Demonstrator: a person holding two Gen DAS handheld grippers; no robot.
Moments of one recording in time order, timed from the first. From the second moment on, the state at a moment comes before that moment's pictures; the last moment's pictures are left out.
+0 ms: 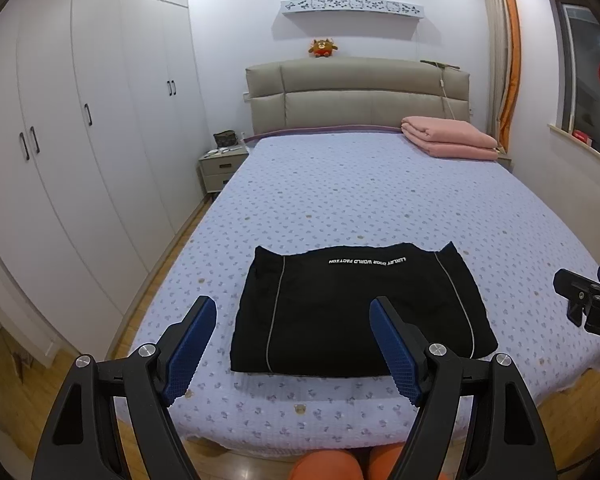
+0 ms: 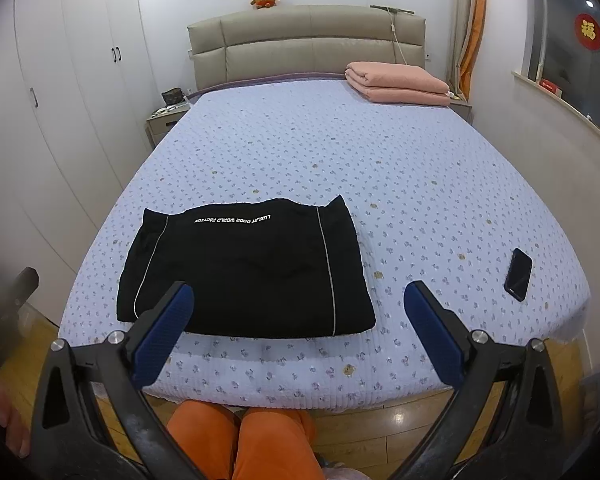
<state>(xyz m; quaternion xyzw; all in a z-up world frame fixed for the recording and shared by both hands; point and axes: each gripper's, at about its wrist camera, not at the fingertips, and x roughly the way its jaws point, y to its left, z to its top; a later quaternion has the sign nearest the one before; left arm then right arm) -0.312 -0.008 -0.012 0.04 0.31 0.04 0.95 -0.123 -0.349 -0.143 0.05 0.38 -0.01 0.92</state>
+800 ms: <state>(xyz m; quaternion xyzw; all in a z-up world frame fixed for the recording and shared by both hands) -0.316 -0.011 -0.012 0.03 0.32 0.04 0.95 -0.123 -0.349 -0.143 0.06 0.38 0.00 0.92</state>
